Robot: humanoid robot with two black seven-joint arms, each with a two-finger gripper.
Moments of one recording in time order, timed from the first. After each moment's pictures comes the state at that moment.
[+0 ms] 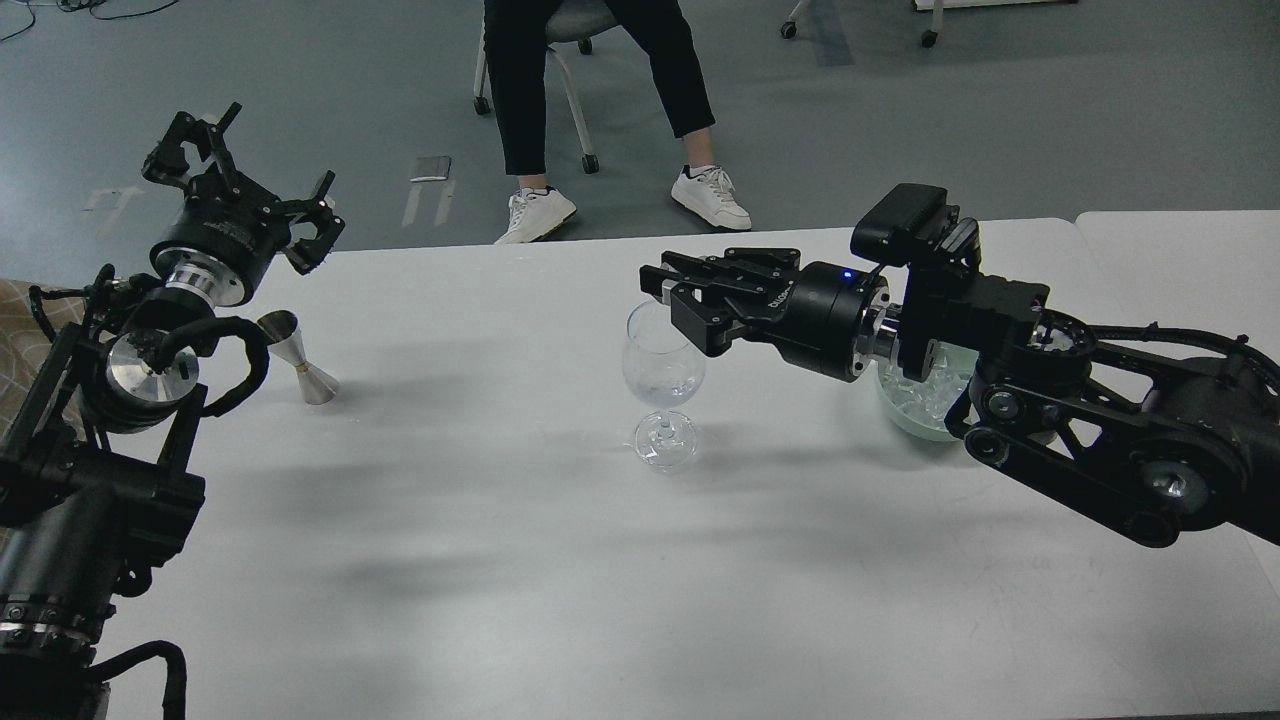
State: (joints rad) left arm -0.54 0.29 -1.47 -0.98 0.33 -0.17 0.09; right arm 0.81 -0.43 0.50 1.45 -1.81 0.07 0.15
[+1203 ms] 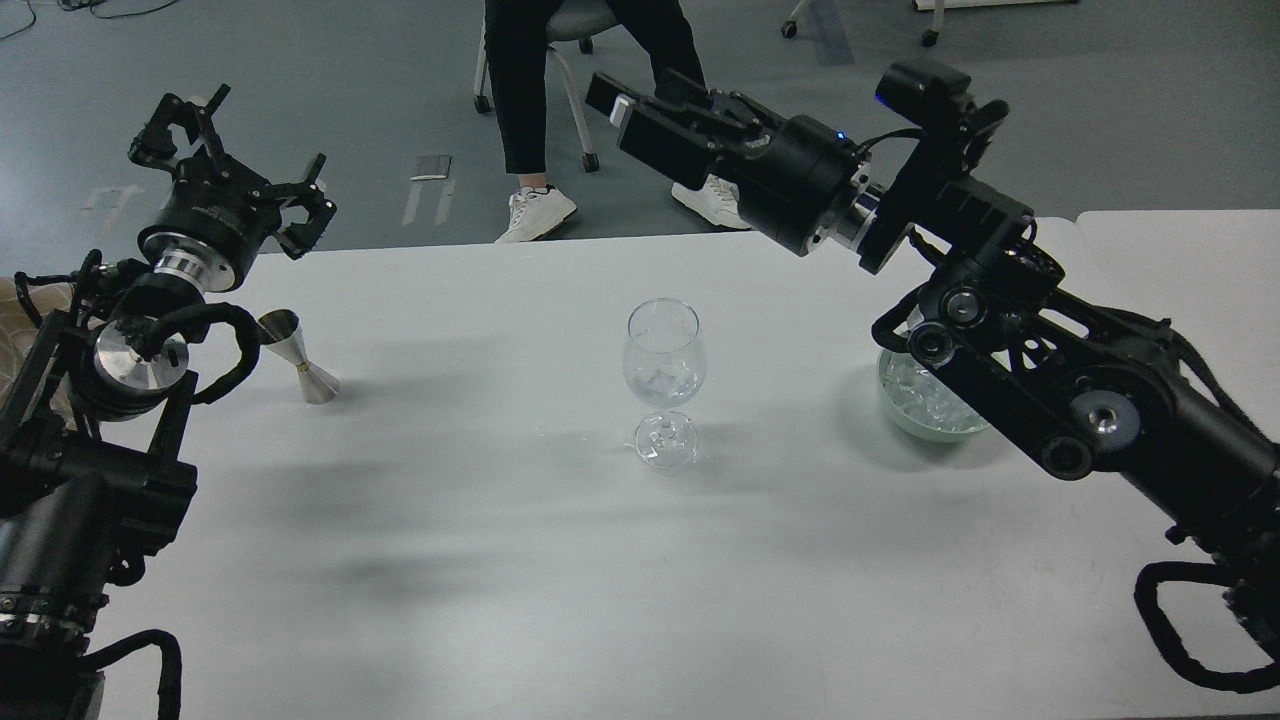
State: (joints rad) left arm -0.58 0.30 -1.48 -0.98 0.34 -0.17 0.10; right arm 0.78 -0.10 0.96 1.33 -1.73 0.05 0.15
